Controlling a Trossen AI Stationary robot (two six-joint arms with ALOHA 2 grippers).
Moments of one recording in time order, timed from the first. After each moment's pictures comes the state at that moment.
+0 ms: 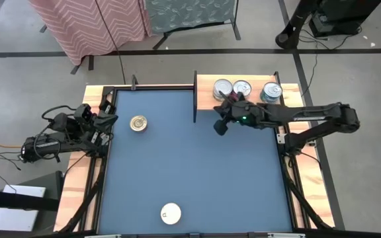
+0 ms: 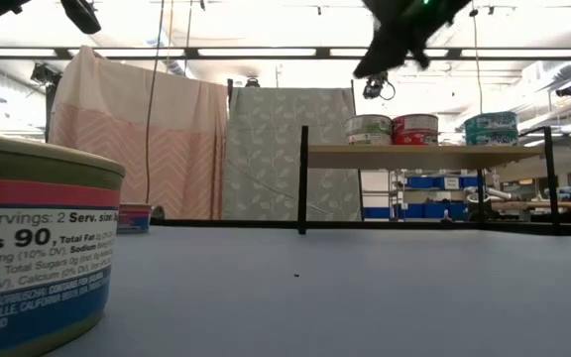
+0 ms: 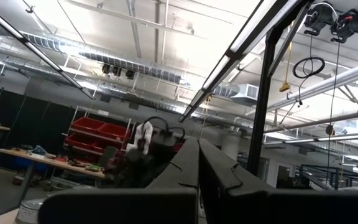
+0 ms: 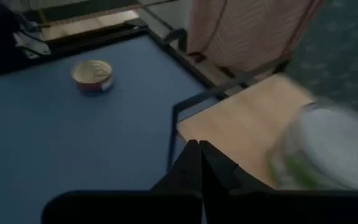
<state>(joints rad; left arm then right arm) 0.13 0.10 0.29 0.41 0.09 -0.35 -0.07 1.24 1.03 -0.37 0.50 0.25</state>
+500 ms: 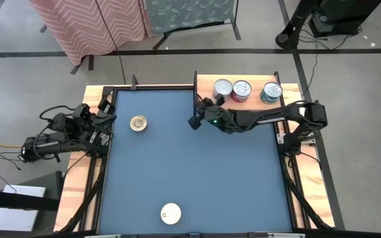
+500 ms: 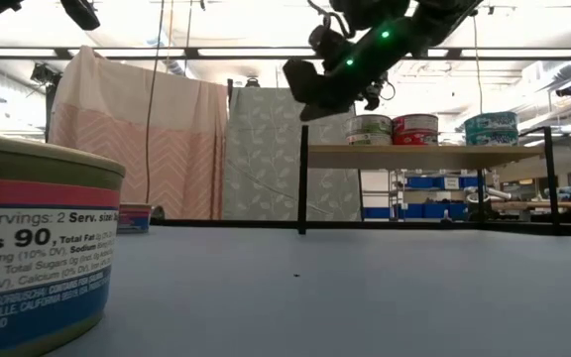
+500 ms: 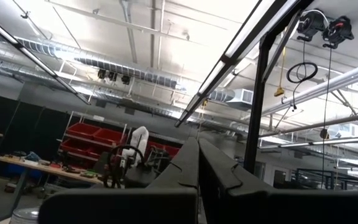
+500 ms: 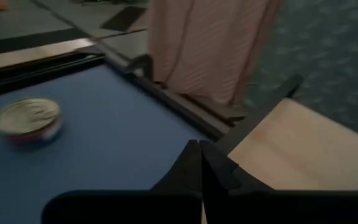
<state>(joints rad) 0.13 0.10 0.29 0.44 0.10 -0.35 -0.12 1.66 1.06 0.15 0.70 0.21</state>
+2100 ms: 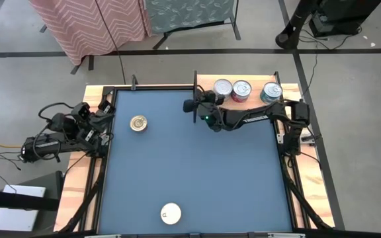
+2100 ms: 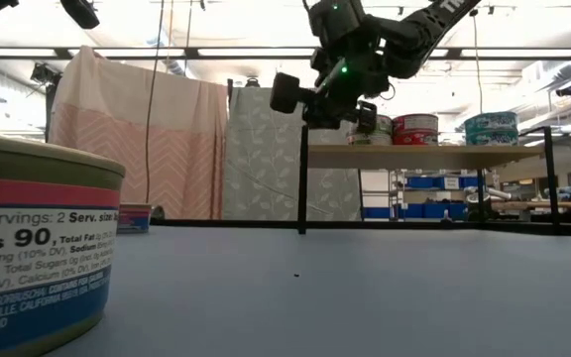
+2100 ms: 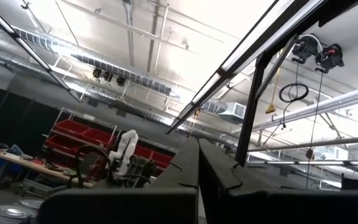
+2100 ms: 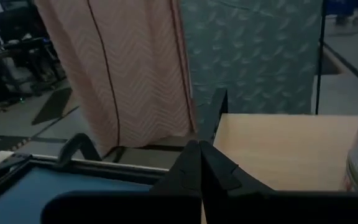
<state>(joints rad) 0.13 0.10 0.29 0.47 0.09 -0.46 -0.17 1.85 1.13 0.41 1.03 0.49</state>
